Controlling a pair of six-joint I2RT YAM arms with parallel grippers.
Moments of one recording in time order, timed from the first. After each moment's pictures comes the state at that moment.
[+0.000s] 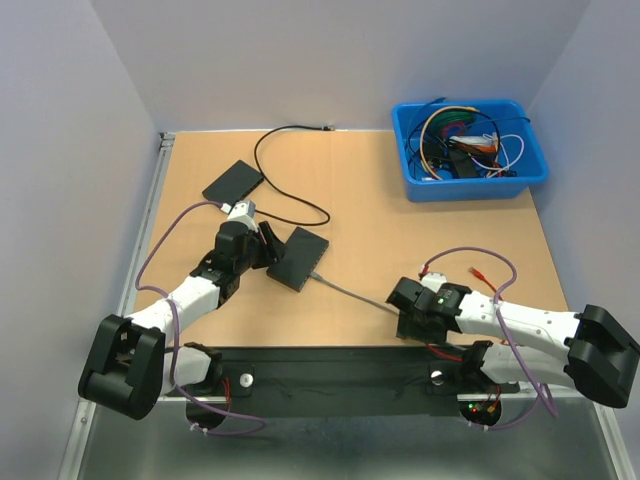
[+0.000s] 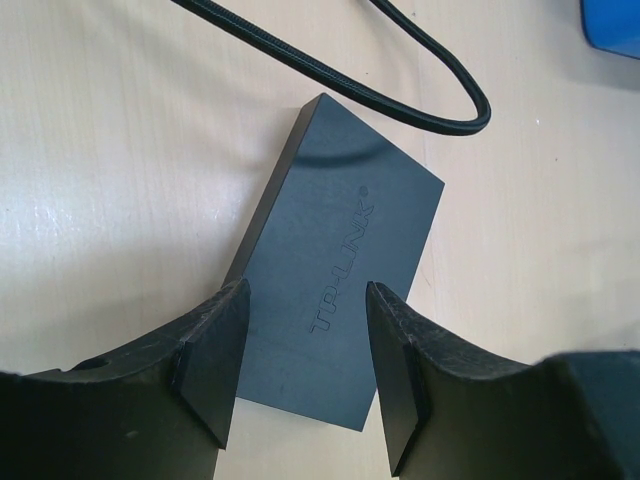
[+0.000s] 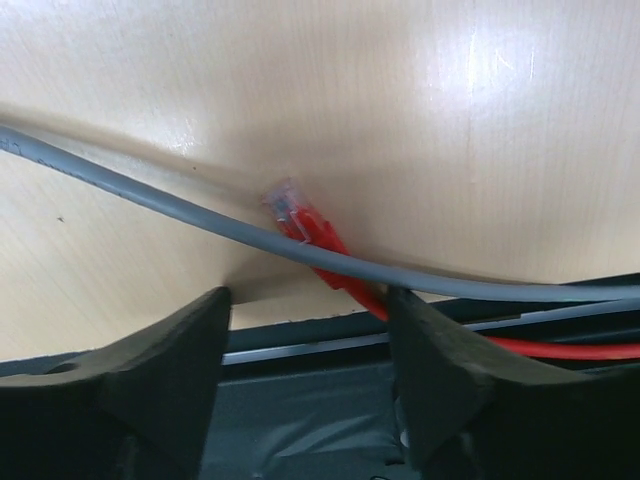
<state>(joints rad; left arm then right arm) -0.37 1.17 0.47 0.17 0.08 -0.57 0.96 1.12 0.53 -0.82 0.27 1.15</state>
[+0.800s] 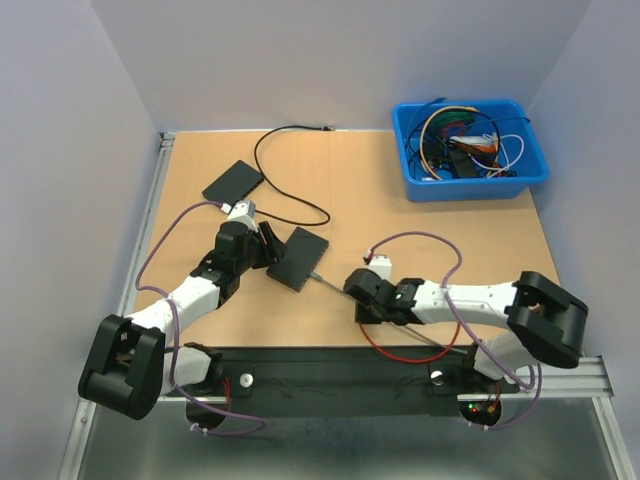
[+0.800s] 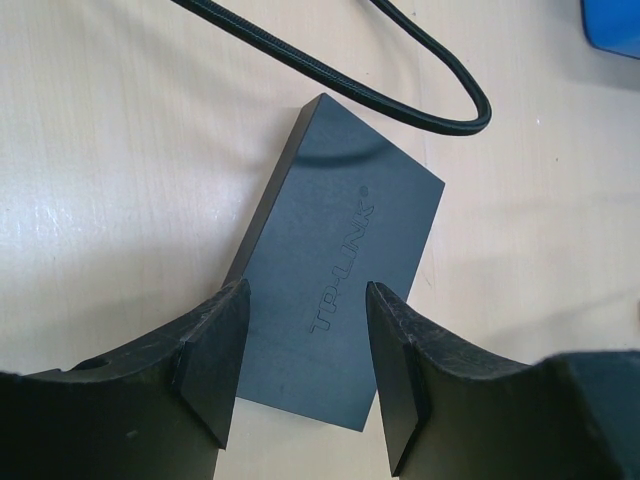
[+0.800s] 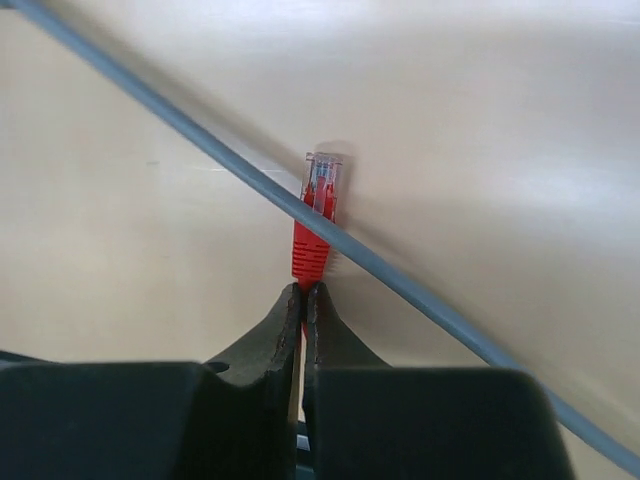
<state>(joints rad) -0.37 1.17 0.47 0.17 0.08 -0.57 1.05 1.43 0.67 -0.35 0.24 1.05</state>
